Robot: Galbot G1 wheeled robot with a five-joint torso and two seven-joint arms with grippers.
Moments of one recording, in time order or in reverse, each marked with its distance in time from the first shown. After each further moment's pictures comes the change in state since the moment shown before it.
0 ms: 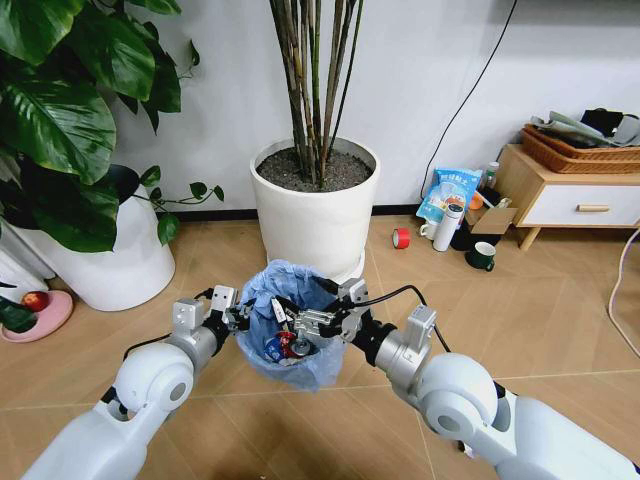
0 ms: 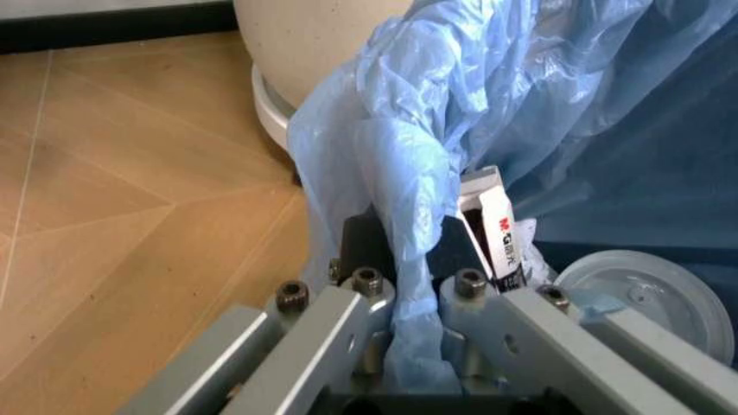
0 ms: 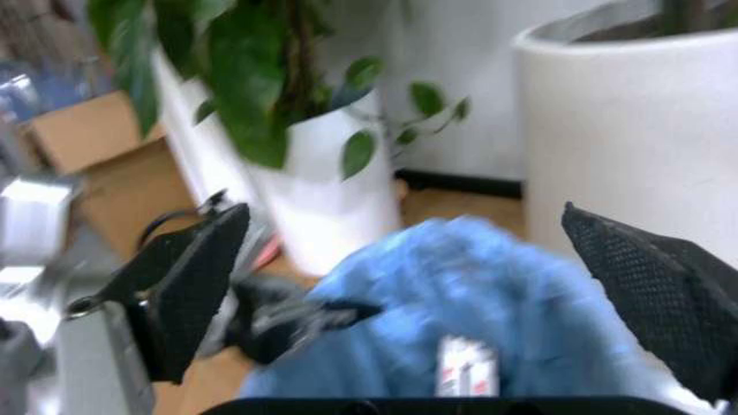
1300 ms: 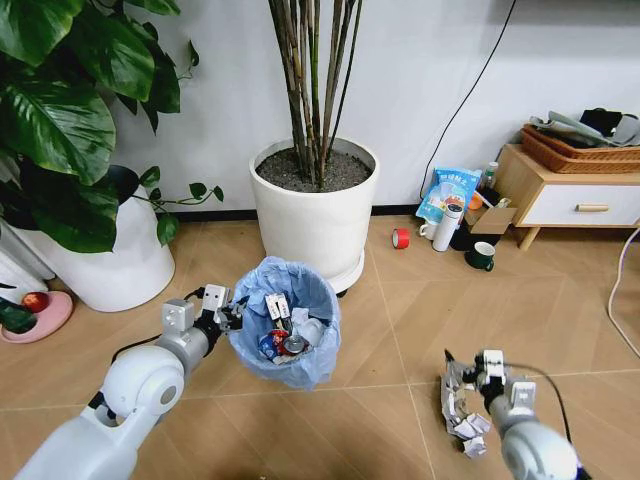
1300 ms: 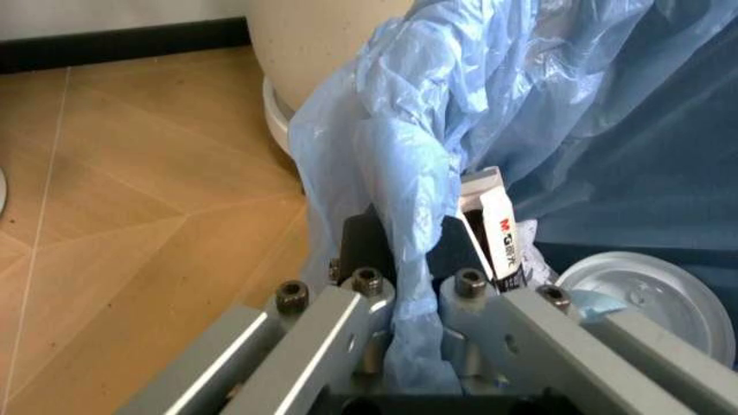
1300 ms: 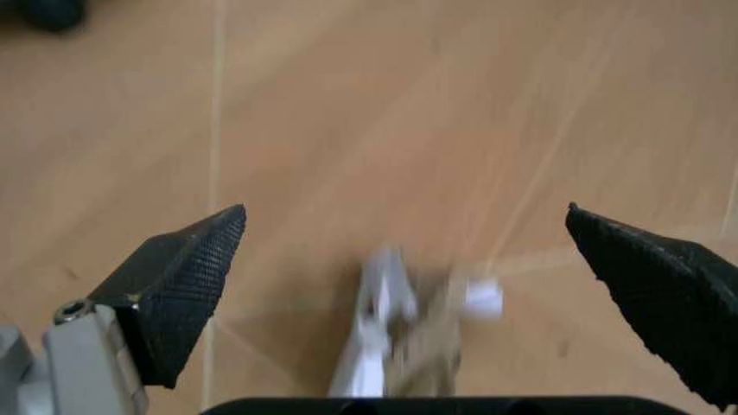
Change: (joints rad) left arm 0.037 0.013 -0.044 -0.021 0.018 -0.017 0.028; right arm -0.553 0.263 0.602 -0.601 -0.345 0.039 0.007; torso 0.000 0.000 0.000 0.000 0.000
